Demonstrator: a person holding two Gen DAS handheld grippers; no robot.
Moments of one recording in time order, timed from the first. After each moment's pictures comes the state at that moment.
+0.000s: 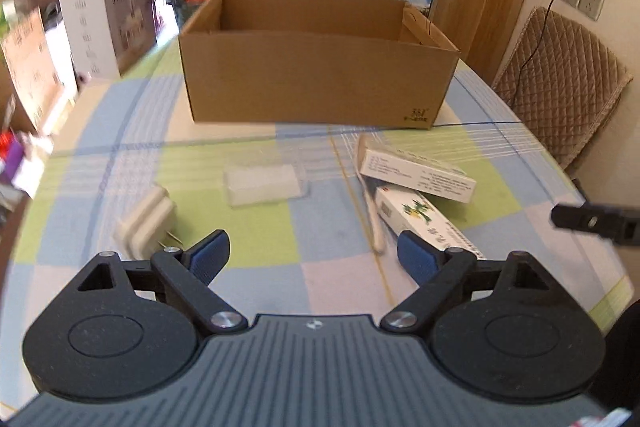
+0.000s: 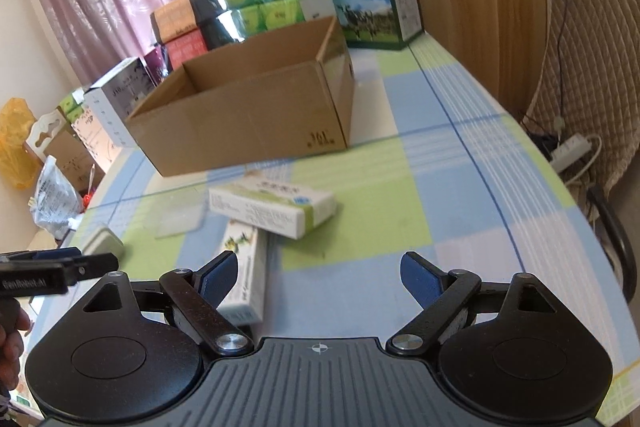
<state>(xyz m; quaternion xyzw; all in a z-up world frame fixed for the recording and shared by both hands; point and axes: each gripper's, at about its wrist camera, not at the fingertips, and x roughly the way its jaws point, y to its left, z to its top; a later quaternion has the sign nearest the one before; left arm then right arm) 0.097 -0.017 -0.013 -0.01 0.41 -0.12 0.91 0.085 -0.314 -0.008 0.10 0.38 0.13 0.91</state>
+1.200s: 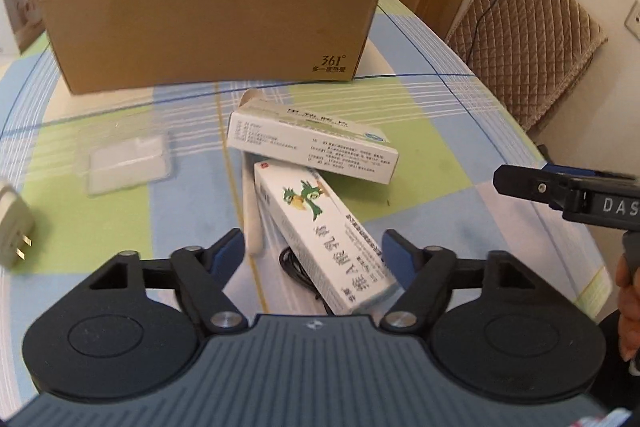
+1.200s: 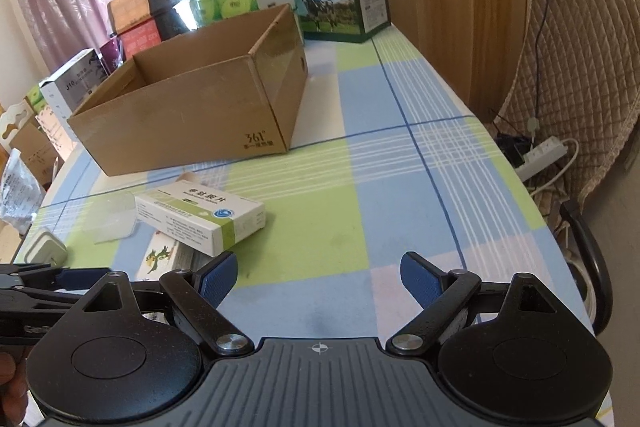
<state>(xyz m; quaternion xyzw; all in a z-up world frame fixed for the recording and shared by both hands) 0.133 -0.115 -0.058 0.02 0.46 -0.18 0.87 0.126 -0.347 -0.028 0.08 0.40 0.10 0.91</state>
